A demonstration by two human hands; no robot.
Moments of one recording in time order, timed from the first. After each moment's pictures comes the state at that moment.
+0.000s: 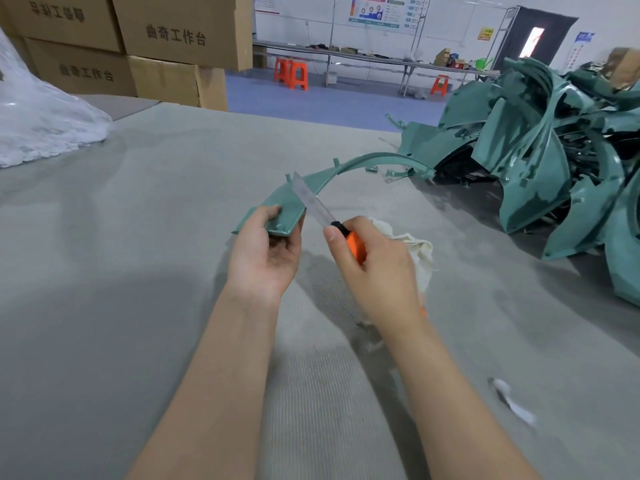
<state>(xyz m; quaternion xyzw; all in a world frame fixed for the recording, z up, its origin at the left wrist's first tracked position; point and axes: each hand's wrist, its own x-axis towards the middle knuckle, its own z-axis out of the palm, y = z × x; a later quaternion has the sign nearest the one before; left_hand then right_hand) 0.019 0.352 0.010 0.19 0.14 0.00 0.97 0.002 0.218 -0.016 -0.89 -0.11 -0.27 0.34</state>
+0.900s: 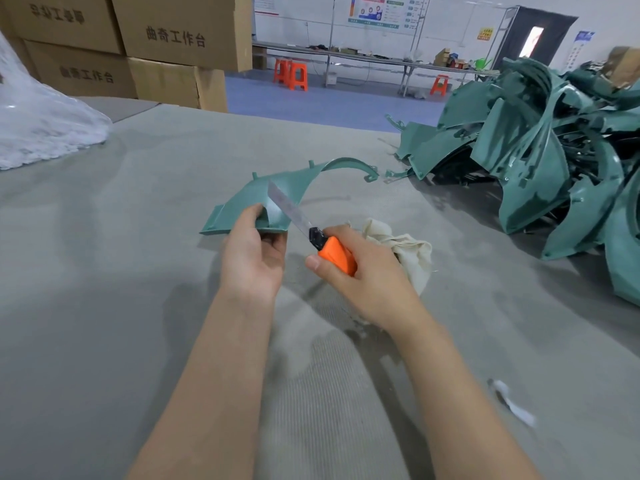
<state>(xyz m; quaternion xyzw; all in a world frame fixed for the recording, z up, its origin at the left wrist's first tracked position) 0.022 0.355 0.008 0.23 0.15 0.12 0.96 0.000 0.210 -0.011 -0.91 -0.19 -0.11 0.36</state>
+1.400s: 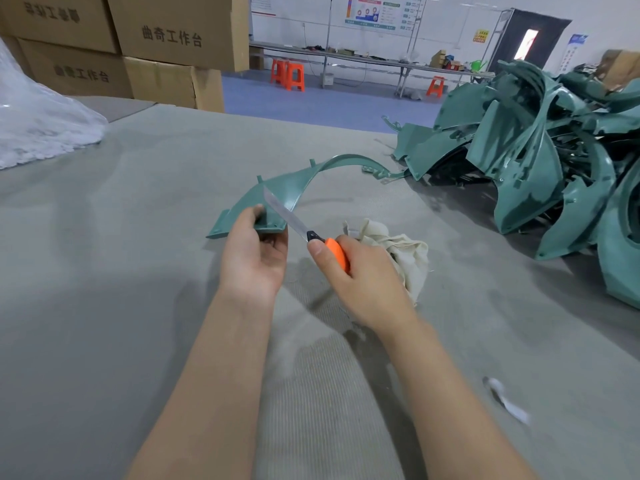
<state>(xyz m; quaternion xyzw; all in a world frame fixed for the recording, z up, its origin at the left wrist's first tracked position) 0.021 0.353 0.010 0.21 0.15 0.09 0.96 -0.001 0.219 -0.015 -0.92 -0.14 -0.16 0.33</state>
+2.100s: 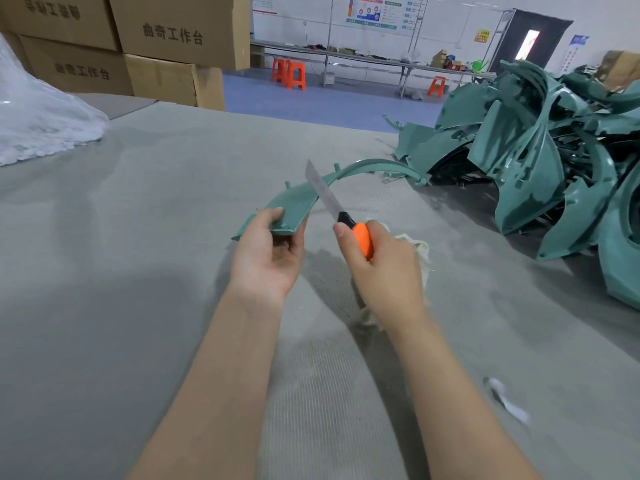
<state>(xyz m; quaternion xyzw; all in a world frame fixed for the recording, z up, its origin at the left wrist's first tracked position) 0.018 0.346 0.013 0.19 0.16 -0.01 0.97 0.008 0.209 -0.019 -0.90 -0.06 -0.26 0.34</state>
